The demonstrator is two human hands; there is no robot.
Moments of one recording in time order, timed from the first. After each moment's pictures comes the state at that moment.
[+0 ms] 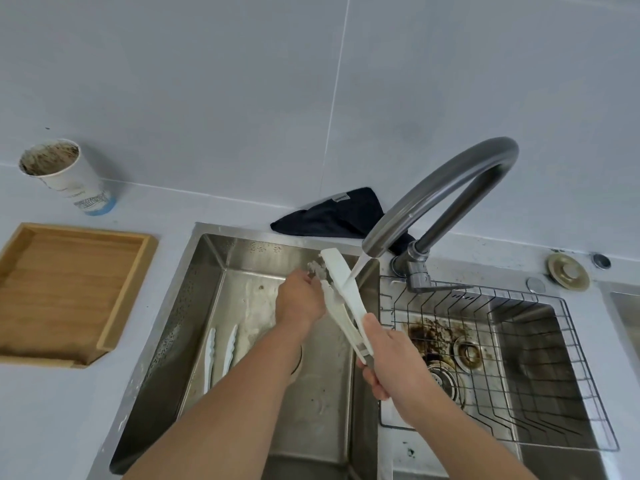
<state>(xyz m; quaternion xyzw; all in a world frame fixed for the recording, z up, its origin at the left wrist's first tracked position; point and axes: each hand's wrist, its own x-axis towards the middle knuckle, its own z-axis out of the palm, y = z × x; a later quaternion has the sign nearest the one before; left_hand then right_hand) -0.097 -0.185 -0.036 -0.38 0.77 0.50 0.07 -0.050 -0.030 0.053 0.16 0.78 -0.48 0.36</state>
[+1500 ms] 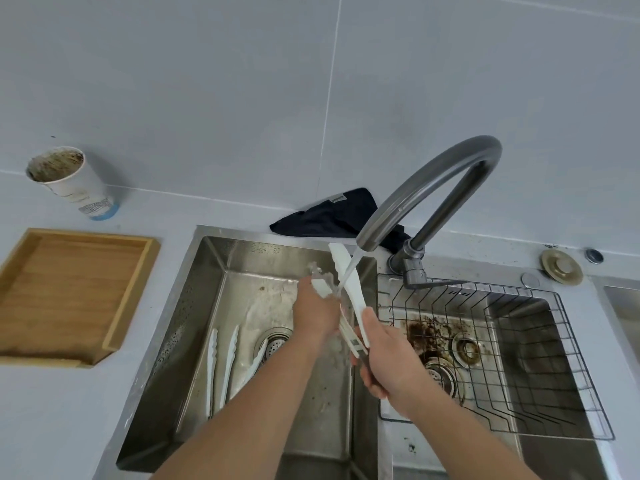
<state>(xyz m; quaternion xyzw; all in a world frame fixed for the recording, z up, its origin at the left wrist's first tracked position) -0.075 -0.152 -0.013 -0.40 0.64 0.65 0.07 -0.045 -0.031 0.055 0.16 0.77 -0.51 0.36</state>
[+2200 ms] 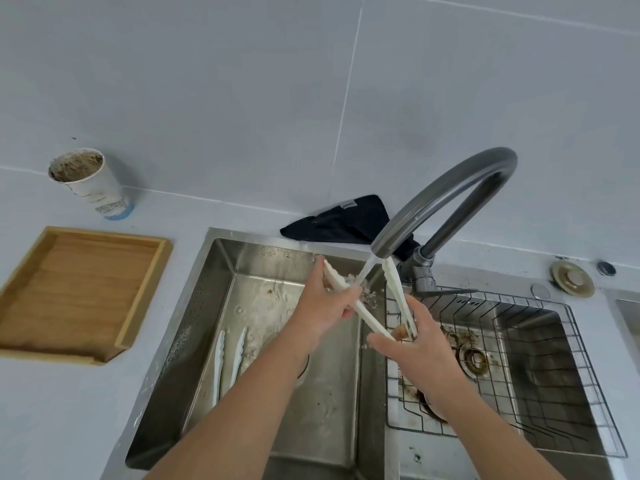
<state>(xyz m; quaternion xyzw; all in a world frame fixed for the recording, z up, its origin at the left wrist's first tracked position) -0.074 -0.177 0.011 -0.26 0.60 0.75 0.10 -0.060 -0.005 0.058 0.06 0.85 -0.47 0.24</state>
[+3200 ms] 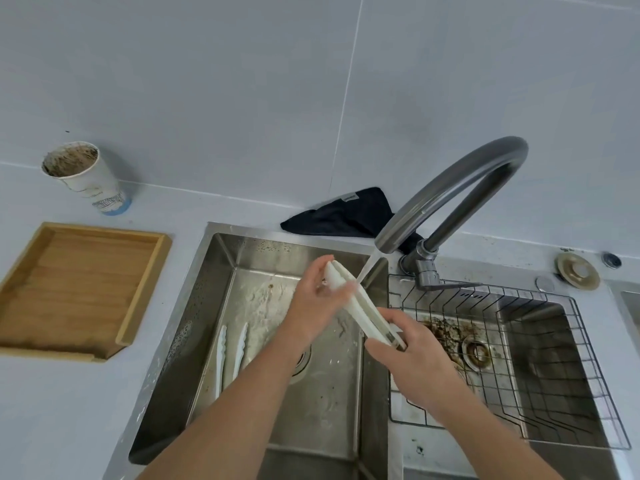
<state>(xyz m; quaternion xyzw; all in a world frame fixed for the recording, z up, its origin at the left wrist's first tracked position) -0.063 -0.187 -0.007 -0.21 0.63 0.75 0.03 -0.046 -0.016 0.072 -0.01 0.85 -0.43 0.29</state>
